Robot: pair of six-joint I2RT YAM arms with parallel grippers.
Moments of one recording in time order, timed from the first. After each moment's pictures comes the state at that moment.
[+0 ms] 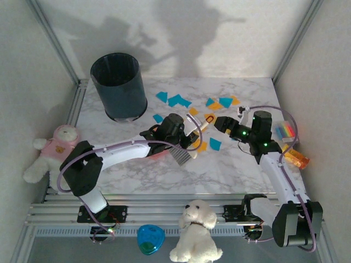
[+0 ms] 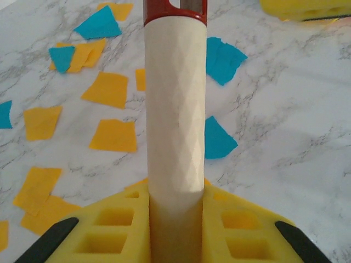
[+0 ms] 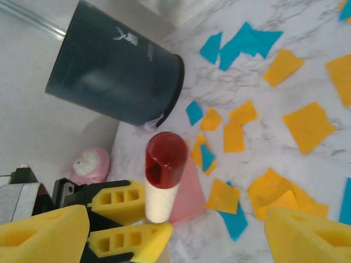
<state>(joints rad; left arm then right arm) -0.84 1.67 1.11 0.02 0.11 0.06 0.10 1.05 0.72 -0.16 -0.73 0.62</state>
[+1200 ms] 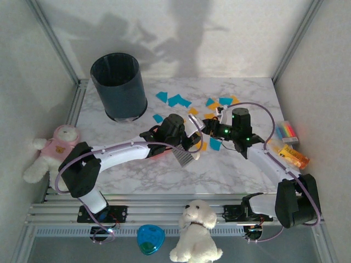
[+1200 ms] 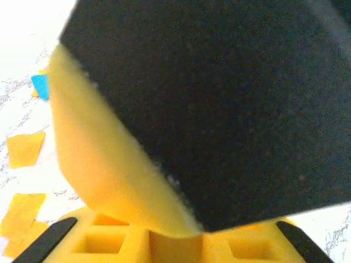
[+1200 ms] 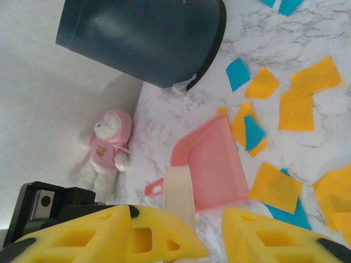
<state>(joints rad) -0.86 1.65 1.11 0.05 0.15 0.08 0.31 1.25 0.74 0.04 -0.72 0.72</state>
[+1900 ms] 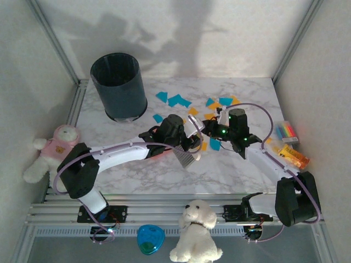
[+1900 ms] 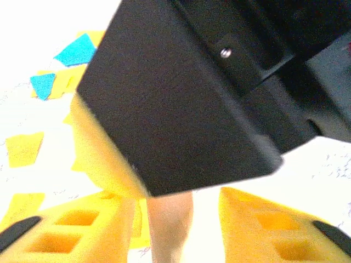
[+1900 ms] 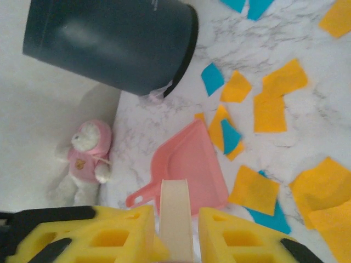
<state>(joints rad) -0.86 1.63 1.10 0.05 0.16 0.08 0.35 1.26 0.74 0.00 -0.59 0.72</state>
